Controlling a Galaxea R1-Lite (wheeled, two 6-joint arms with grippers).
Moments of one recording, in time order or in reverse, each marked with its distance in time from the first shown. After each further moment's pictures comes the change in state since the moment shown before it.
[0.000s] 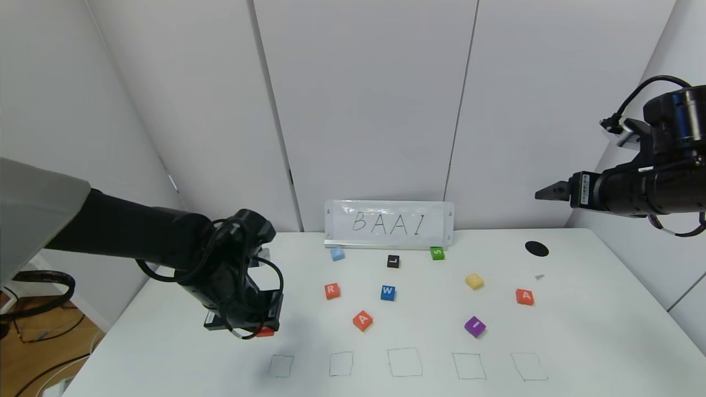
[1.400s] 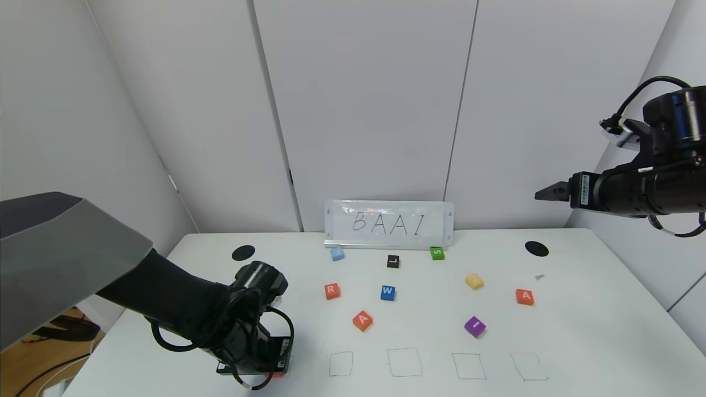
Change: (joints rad) left arm -0.062 0.060 0.333 -0.392 0.006 0.001; right arm 0.000 0.001 0.001 0.000 0.000 0.000
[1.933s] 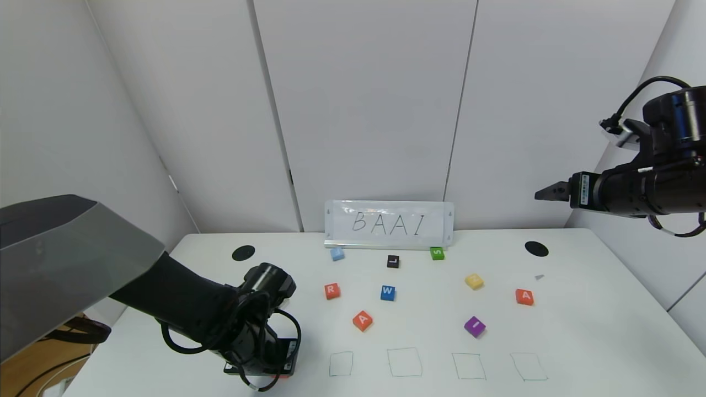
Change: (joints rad) left arm -0.031 0.019 -0.010 -0.011 0.009 0.002; right arm 0.000 0.000 0.000 -0.001 0.000 0.000
